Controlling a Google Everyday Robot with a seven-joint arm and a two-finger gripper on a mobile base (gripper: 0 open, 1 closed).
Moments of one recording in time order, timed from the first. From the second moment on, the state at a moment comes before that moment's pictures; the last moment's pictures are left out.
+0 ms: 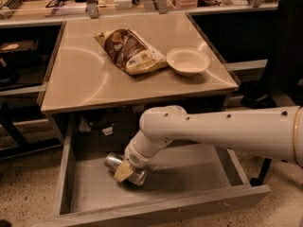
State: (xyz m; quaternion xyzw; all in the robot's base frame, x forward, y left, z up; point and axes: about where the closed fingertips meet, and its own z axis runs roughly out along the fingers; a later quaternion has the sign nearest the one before) arm 0.462 0.083 0.601 -0.49 0.84 0.22 0.11
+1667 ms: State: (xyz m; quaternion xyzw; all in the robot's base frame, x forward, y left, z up) arm 0.462 0.083 0.600 -0.49 0.84 0.22 0.11
